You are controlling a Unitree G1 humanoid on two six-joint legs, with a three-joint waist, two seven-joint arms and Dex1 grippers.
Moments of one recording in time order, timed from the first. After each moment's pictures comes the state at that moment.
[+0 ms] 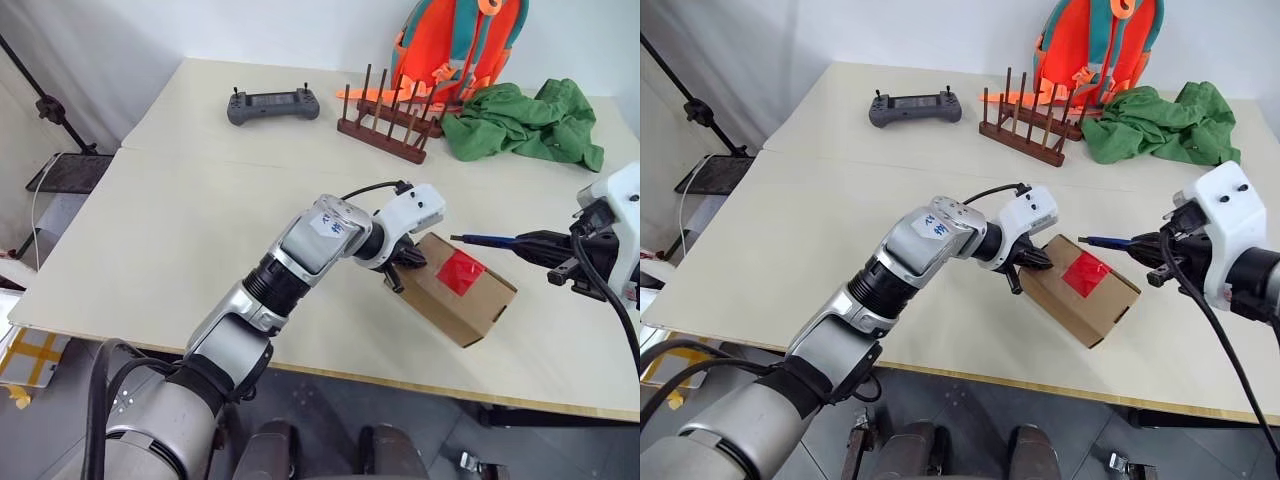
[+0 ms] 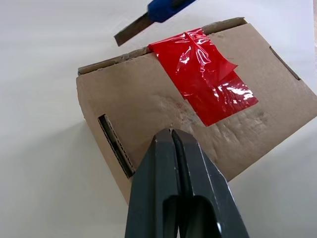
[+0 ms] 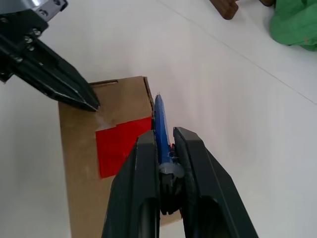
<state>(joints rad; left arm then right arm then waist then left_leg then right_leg) -1.13 0.03 -0.43 0.29 -0.12 1.02 -0.75 -0.34 -1.05 -0.62 -0.66 0.96 1.50 0.44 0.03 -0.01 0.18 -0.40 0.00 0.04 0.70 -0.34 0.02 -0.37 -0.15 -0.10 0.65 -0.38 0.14</state>
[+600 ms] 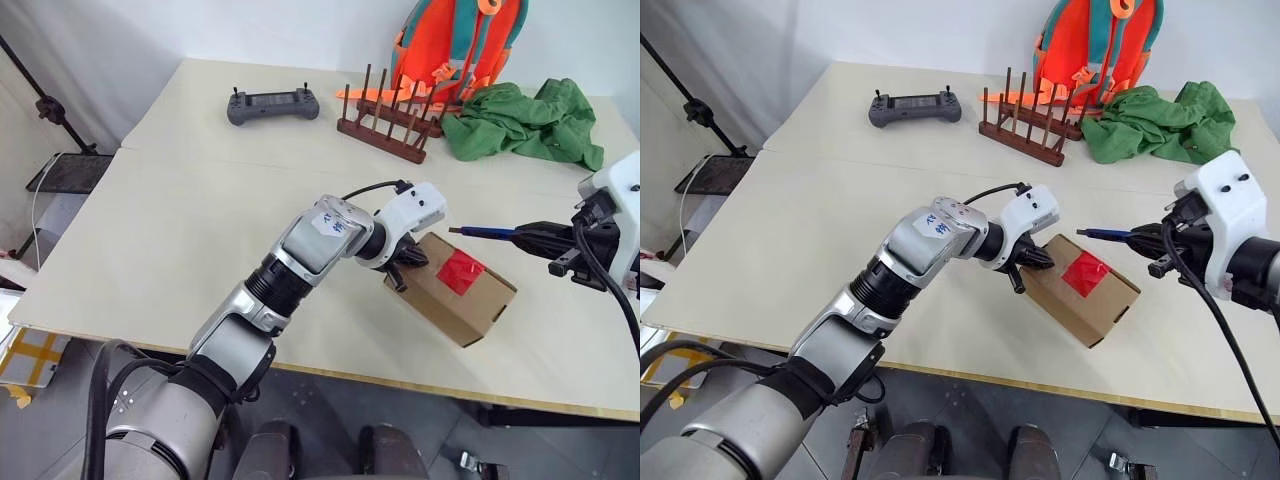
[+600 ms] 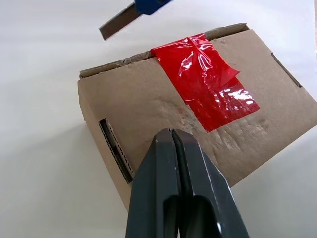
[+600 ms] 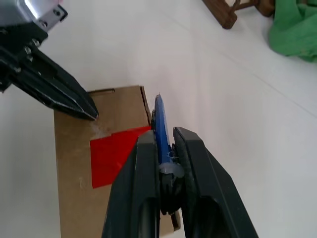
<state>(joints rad) -1.13 0.01 -0.42 0.29 -0.13 1.04 -0.73 -0.35 -1.09 -0.59 -0.63 0.95 1.43 0.47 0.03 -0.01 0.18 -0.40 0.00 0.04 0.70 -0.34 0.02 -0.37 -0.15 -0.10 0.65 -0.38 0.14</state>
